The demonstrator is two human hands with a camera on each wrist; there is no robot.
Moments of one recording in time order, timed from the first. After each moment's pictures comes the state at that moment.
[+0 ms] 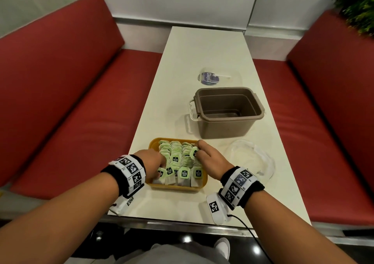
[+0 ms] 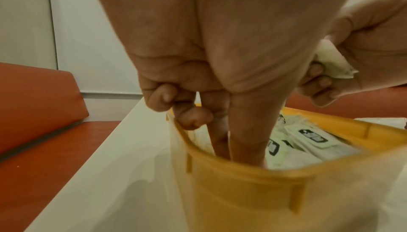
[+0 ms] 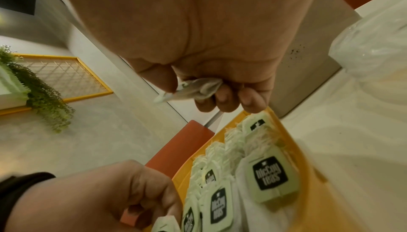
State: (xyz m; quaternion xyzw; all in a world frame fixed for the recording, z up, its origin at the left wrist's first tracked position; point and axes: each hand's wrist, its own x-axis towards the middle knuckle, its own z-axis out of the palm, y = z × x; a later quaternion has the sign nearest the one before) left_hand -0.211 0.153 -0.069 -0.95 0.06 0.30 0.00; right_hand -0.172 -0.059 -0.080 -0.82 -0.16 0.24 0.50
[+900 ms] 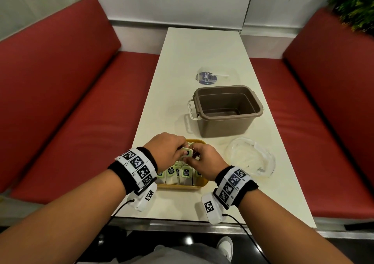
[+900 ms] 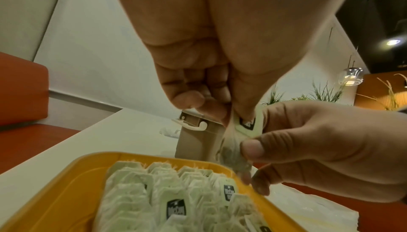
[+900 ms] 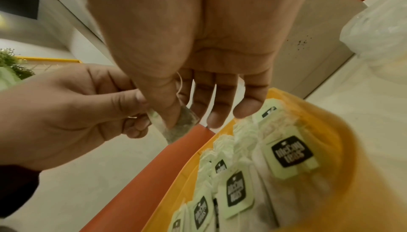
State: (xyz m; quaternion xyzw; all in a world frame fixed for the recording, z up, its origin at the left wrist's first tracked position) left_hand -0.203 0.128 -0.037 -0.97 0.14 0.06 -0.17; right_hand -0.181 -0.045 -0.085 -0.86 -0.22 0.15 0.43
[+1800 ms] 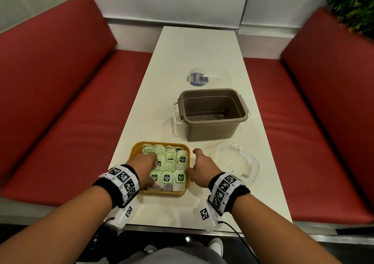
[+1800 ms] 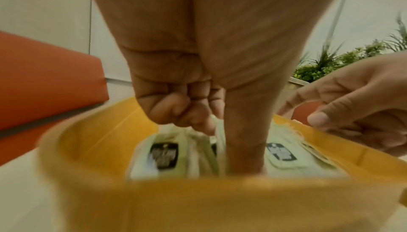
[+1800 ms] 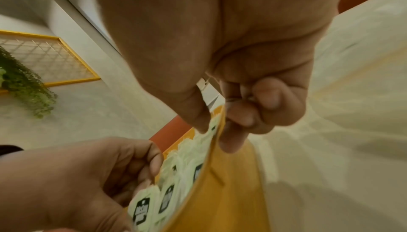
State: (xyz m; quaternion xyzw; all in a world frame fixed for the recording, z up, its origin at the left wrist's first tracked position) left_hand -0.204 0.119 -0.083 -0.96 -0.05 0.26 -0.12; right_hand -0.159 -0.091 -0.106 -0.91 -0.09 0.26 0.31
